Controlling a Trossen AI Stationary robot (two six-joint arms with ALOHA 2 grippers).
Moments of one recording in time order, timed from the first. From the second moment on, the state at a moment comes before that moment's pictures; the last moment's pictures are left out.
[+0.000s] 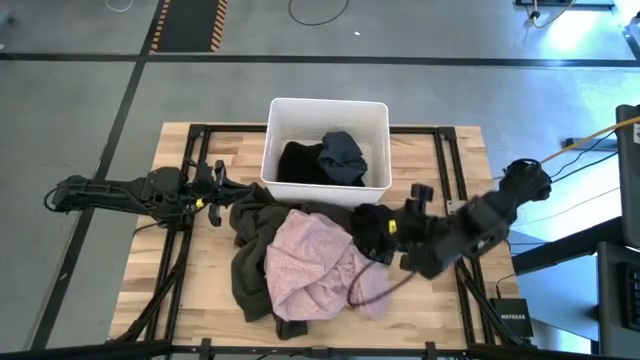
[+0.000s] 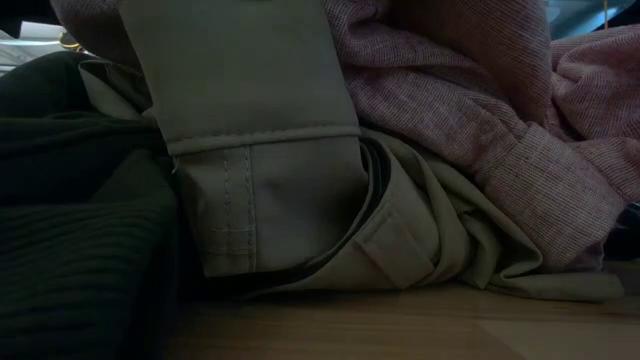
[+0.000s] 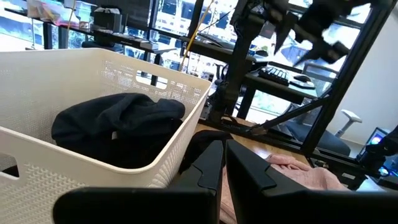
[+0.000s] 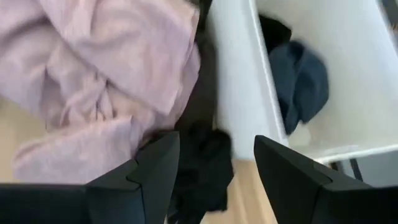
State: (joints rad) left arm -0.03 0.43 0.37 0.04 -0.17 -0.26; right arm 0.63 1.54 1.83 -1.57 0.60 0.64
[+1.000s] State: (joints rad) left arm -0.03 0.43 0.37 0.11 -0.17 -0.25; right arm 0.38 1.29 0.77 -0.70 0.40 0.66
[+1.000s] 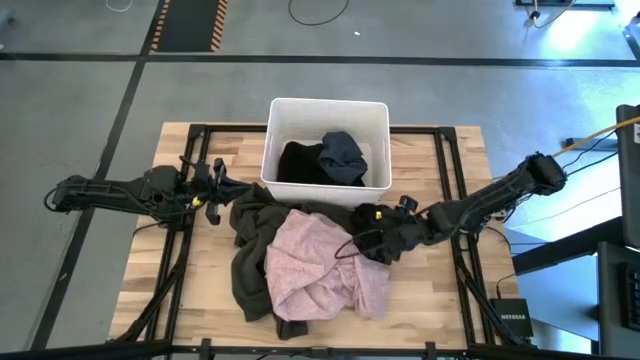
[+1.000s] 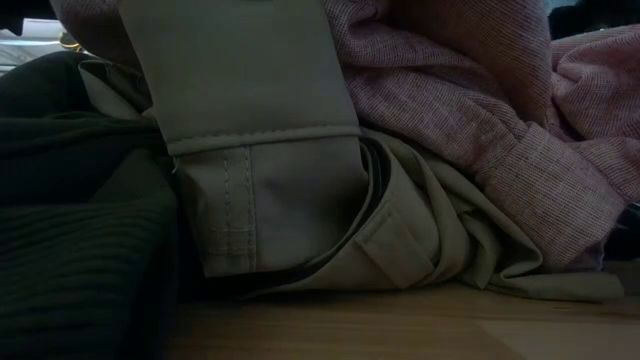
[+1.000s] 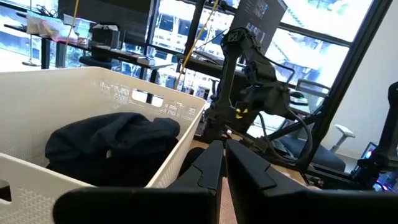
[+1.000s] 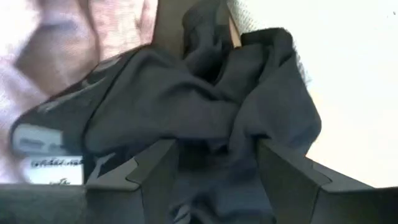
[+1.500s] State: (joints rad) left arm -0.03 0.43 0.37 0.09 -0.17 -0.28; right arm 0.30 1.39 0.74 -0.57 0.38 0.59
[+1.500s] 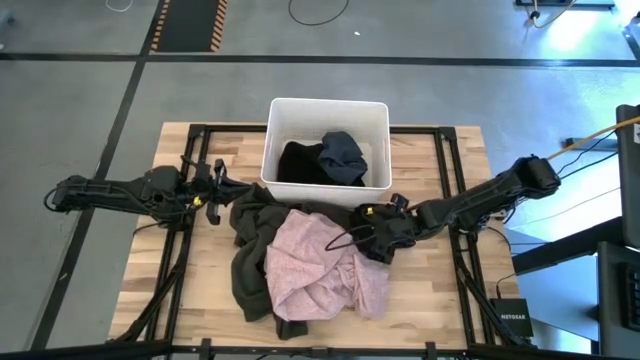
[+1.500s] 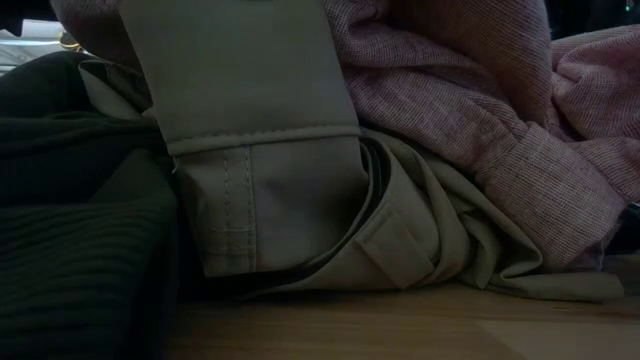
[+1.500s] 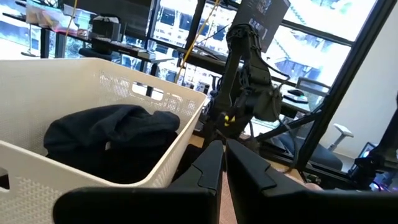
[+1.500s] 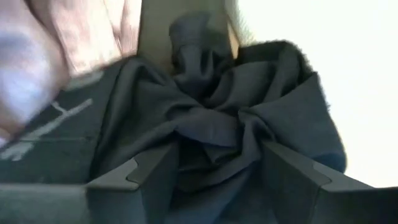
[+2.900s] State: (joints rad) left arm -0.03 0.43 0.37 0.09 -0.17 -0.29; right arm 0.30 1.21 1.03 -0.74 0.43 0.46
